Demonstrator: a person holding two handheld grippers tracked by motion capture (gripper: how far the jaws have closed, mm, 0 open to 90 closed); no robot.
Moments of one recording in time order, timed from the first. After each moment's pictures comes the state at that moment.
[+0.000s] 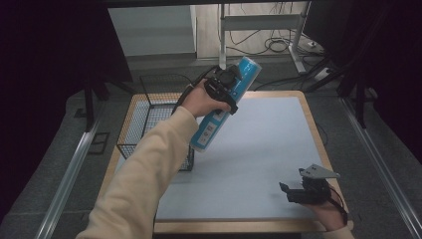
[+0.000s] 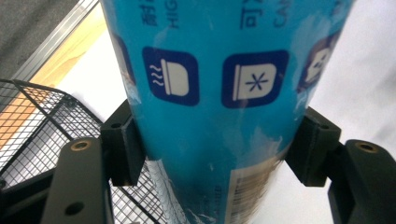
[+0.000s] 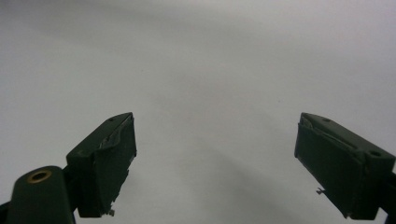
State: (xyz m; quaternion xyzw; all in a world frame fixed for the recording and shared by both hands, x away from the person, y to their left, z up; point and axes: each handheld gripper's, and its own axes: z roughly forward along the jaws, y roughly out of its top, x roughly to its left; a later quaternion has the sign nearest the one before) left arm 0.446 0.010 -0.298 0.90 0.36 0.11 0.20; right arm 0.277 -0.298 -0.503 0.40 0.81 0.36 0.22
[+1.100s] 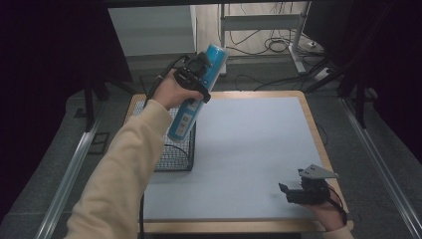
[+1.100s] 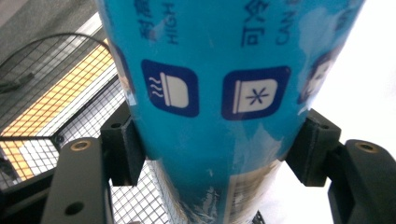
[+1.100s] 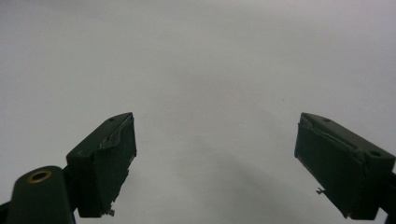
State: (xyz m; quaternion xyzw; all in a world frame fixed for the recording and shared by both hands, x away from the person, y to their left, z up) left arm 0.454 0.086 -0.287 0.88 0.42 0.14 0.19; right arm 0.277 -0.297 -0.504 0.40 0.81 0.36 0.22
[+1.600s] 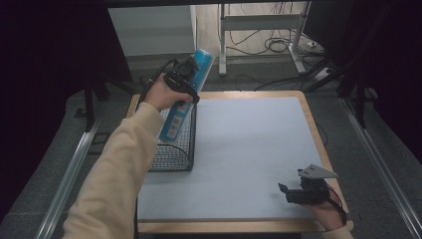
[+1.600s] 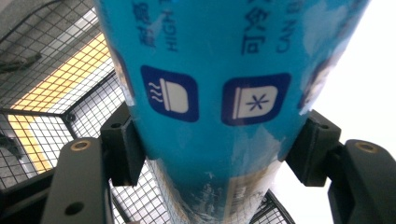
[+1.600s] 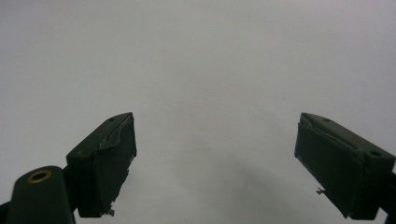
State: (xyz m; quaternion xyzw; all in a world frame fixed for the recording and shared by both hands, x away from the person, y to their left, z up) left arm 0.464 0.111 -0.309 0.87 0.45 0.14 0.17; right arm 0.278 -0.296 -0.505 0.40 0.82 0.35 0.22
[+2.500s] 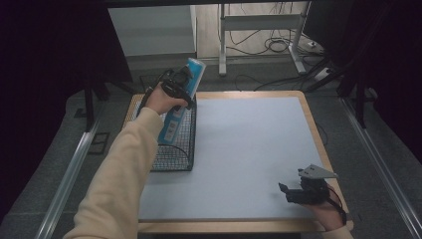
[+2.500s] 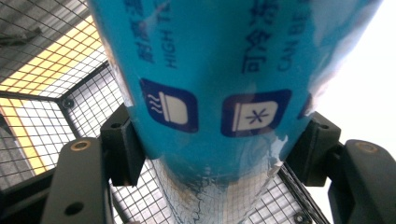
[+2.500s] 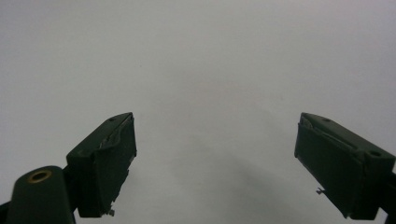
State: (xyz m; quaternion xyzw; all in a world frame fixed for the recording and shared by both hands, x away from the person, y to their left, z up) left arm 0.497 0.130 -0.363 0.85 0.48 0.13 0.15; right arm 0.278 -0.296 -0.505 0.40 0.81 0.36 0.23
